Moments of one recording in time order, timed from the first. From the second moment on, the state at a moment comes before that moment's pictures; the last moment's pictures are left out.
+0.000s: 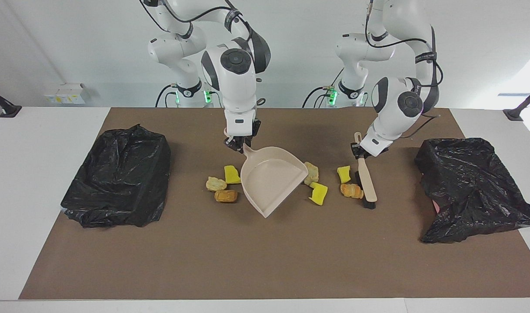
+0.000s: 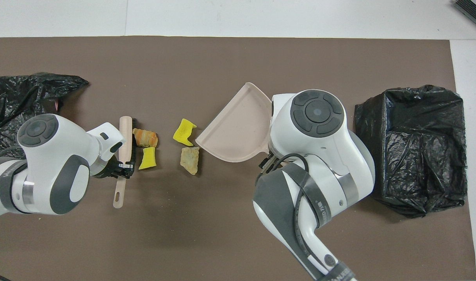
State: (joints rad) left arm -0.19 0.04 -0.03 -2.22 -0.08 2.07 -0.14; right arm 0.50 0.19 -0.04 -1.75 0.01 1.89 -0.50
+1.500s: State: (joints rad) left arm -0.29 0.01 -0.03 -2.29 -0.12 2.15 -0.28; right arm 0.53 0.25 -0.02 -1.91 0.04 2.07 -0.85
